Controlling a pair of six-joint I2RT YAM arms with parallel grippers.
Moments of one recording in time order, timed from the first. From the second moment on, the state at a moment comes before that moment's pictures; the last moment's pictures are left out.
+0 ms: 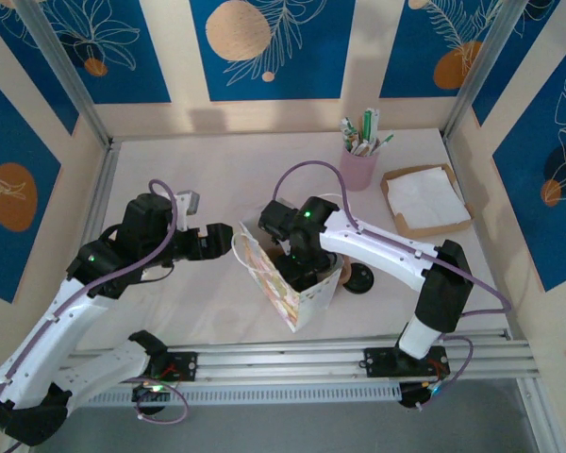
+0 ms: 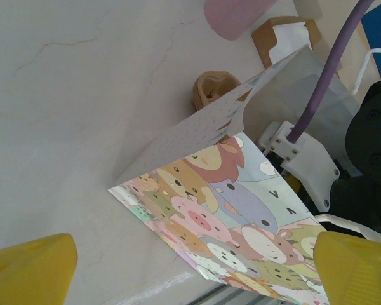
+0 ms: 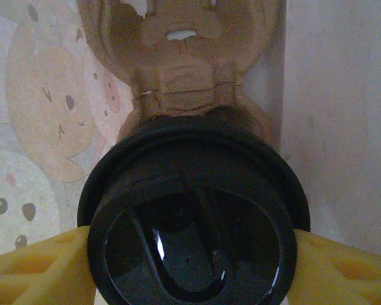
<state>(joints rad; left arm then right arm) -0.60 0.89 1.15 -0.93 0.17 -0.61 0.97 1.66 1.49 -1.35 -0.05 0.46</state>
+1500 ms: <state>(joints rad) -0.60 0.89 1.15 -0.93 0.17 -0.61 0.95 1.66 1.49 -1.36 -0.08 0.46</state>
